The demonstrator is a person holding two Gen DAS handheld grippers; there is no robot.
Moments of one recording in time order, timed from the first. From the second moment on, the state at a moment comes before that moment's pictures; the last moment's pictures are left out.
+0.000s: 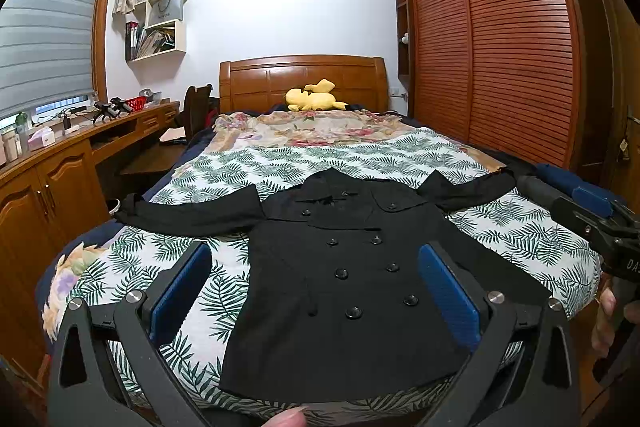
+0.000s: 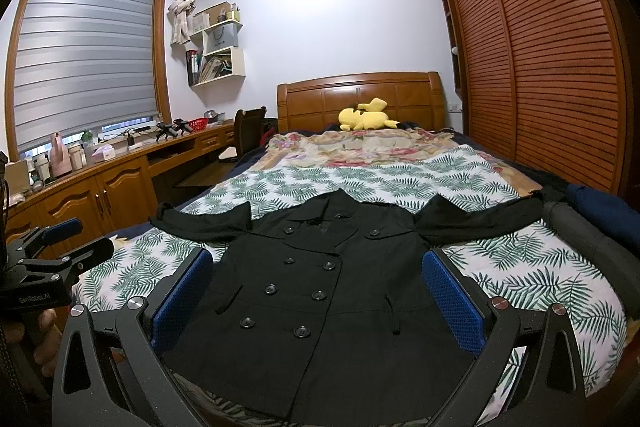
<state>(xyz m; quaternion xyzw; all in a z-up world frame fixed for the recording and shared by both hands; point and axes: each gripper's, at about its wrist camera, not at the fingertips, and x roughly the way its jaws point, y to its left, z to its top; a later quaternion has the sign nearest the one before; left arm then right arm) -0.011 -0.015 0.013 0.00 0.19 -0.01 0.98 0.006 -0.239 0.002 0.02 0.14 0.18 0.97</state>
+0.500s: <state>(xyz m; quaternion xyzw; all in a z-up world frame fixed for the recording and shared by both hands) 0.021 0.009 -0.016 0.00 0.23 0.01 0.97 0.036 -0.217 -0.012 -0.01 0.15 0.21 0.96</state>
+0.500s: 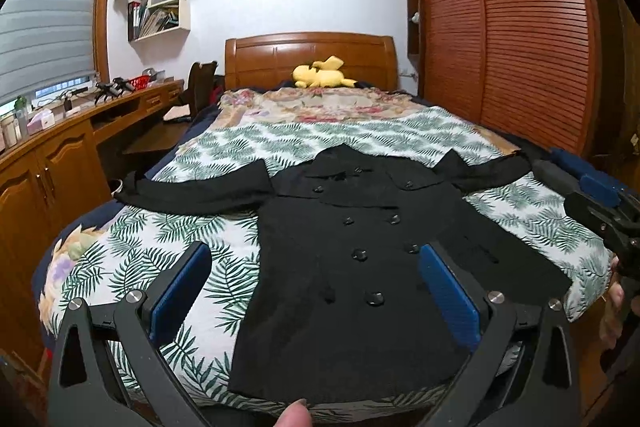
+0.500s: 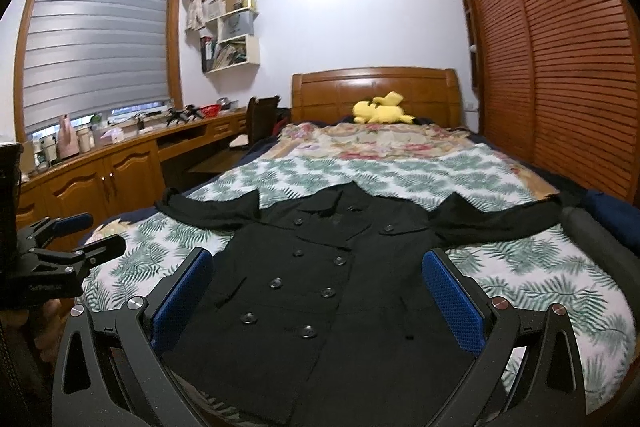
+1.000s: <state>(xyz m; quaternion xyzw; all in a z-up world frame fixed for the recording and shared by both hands) 0.065 0.057 -0.044 0.00 0.27 0.06 0.96 0.110 -0.202 -0.023 -0.01 0.18 0.27 0.94</state>
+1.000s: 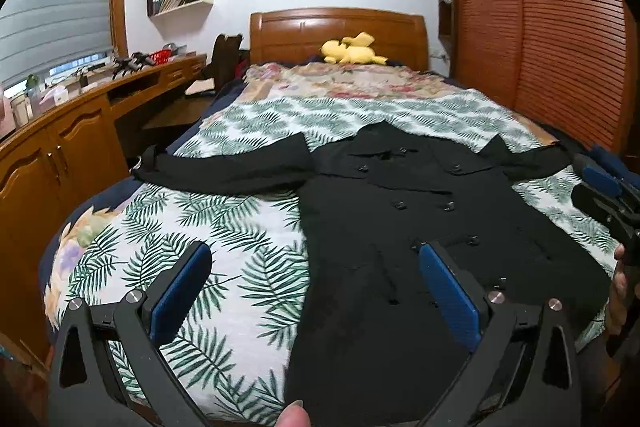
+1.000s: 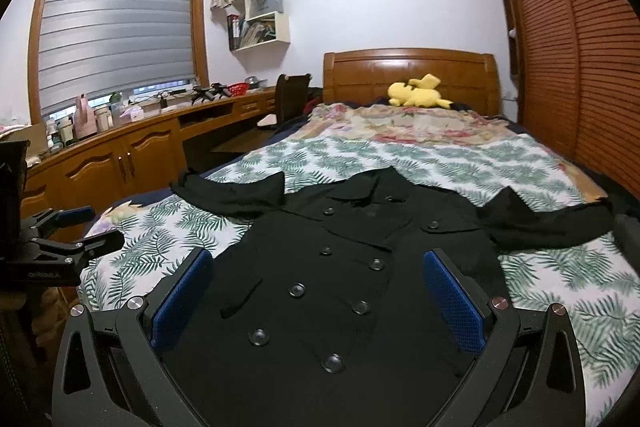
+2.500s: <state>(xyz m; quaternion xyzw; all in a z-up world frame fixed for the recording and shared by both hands) 0.341 0.288 -0.174 -0.27 0.42 0.10 0.86 0.256 -0.162 -0.073 -0.03 0.25 0.30 0.92</state>
